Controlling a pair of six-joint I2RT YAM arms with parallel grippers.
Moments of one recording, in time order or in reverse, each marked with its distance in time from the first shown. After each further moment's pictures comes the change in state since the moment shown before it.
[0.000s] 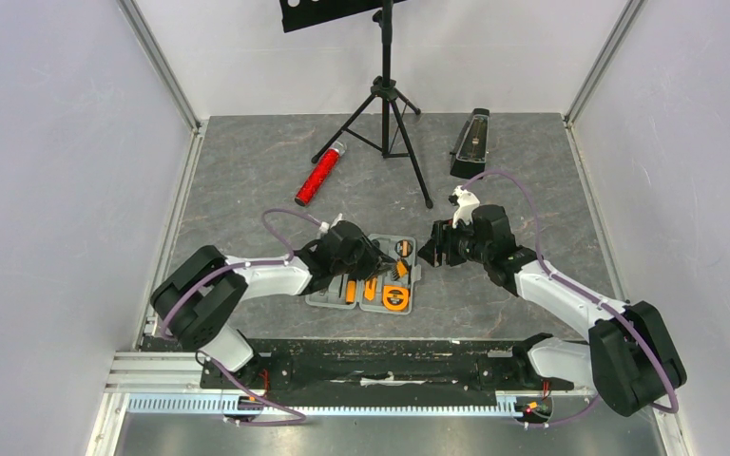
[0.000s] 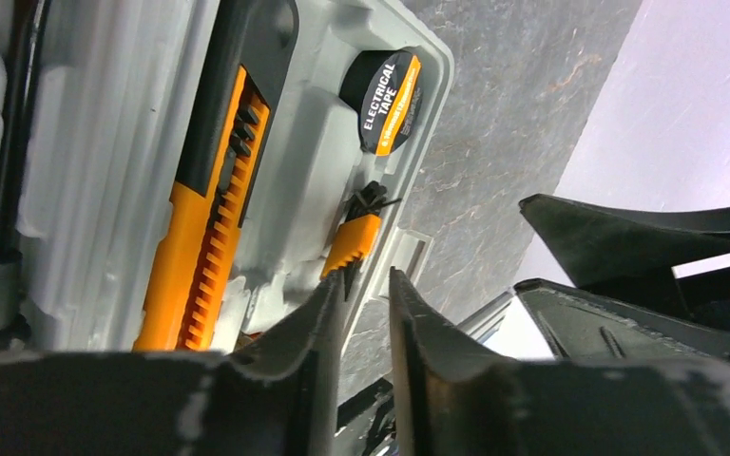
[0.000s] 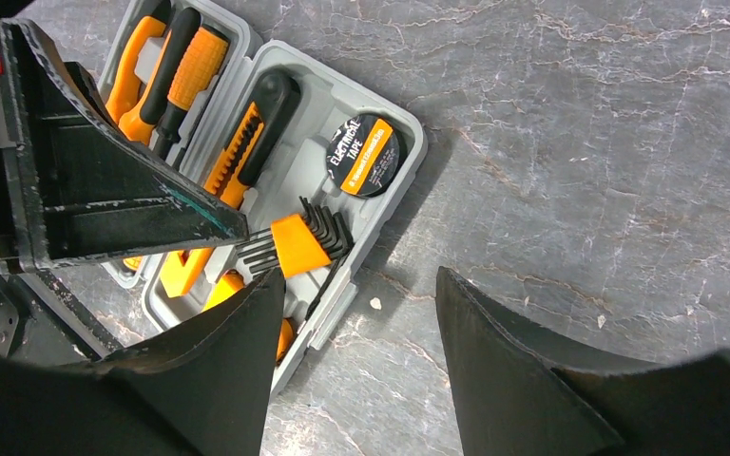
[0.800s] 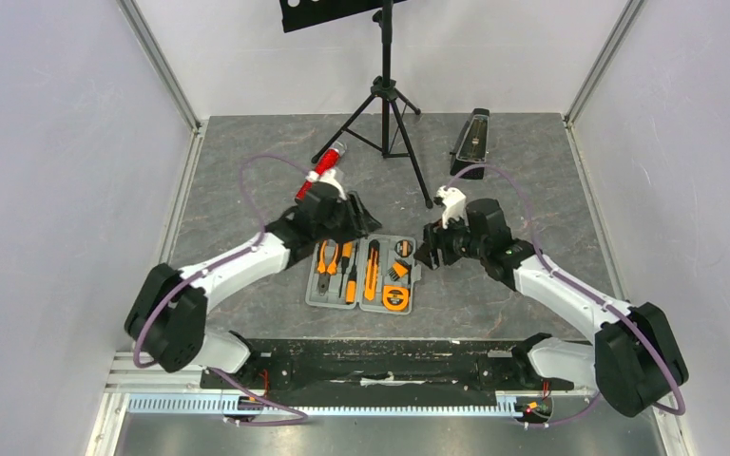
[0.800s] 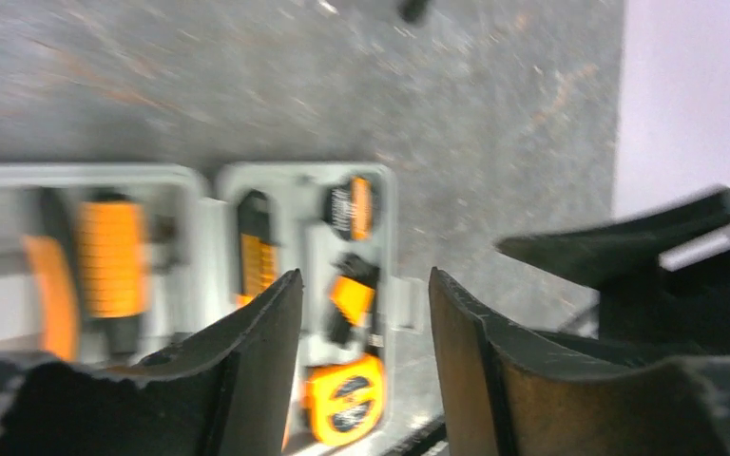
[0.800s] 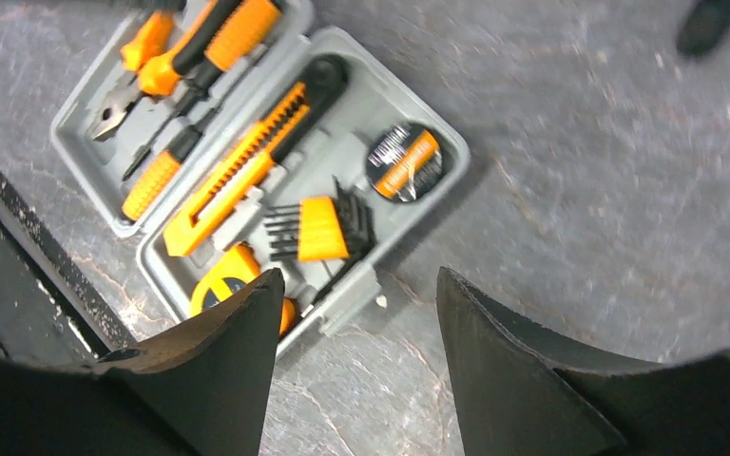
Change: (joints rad) left arm 0.121 -0.136 0.207 -0.256 0.006 0.473; right arm 0.031 -0.012 0.053 -0.082 -0.049 -0.166
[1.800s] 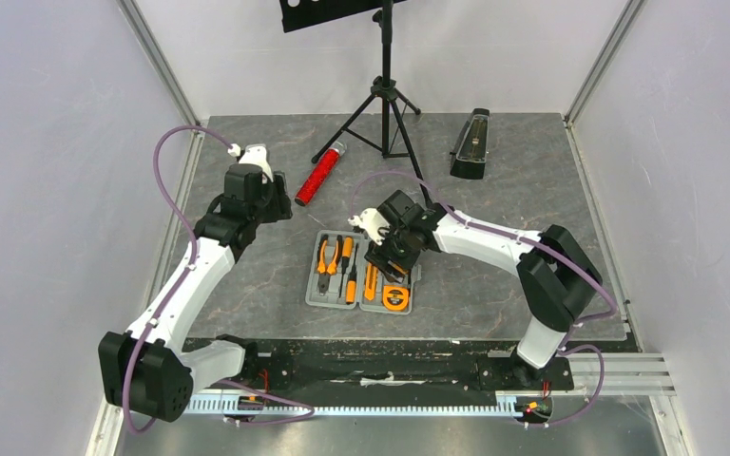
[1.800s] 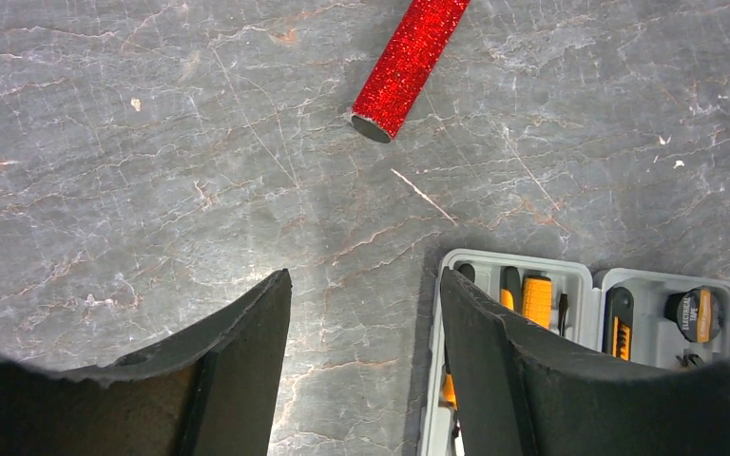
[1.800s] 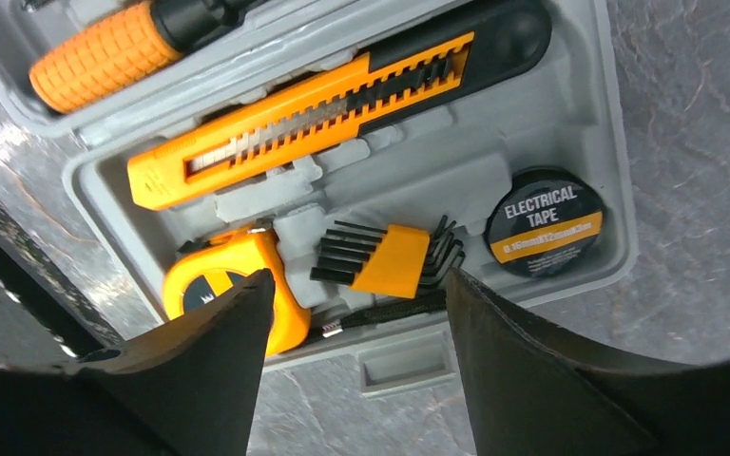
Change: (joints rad) left arm 0.436 -0.301 0.068 -0.390 -0.230 0.643; right arm 0.326 0.549 0.569 -0.539 0.179 -0.345
